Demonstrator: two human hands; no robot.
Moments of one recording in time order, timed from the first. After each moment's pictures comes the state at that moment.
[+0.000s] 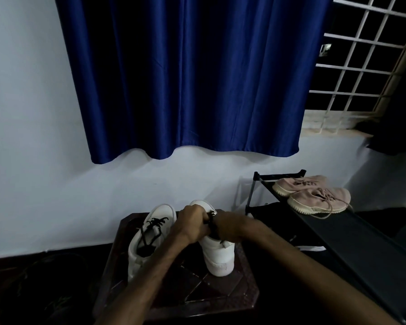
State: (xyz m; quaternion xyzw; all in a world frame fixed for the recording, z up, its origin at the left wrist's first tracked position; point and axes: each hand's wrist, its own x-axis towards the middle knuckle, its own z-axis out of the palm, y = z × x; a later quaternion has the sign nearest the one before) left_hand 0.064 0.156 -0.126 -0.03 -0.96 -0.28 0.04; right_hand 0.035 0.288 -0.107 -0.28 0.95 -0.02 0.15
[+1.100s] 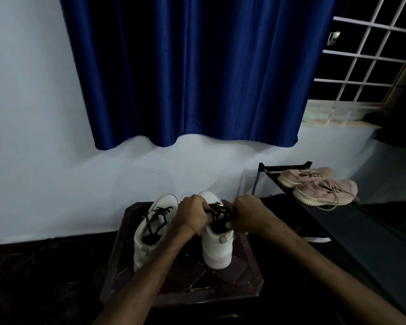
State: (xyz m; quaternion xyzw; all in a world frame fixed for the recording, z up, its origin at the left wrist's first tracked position) left_hand 0.065 0.149 -0.134 0.01 -0.93 -0.35 0.06; right_hand 0.062 0.309 -0.080 -0.21 0.98 0.00 0.04
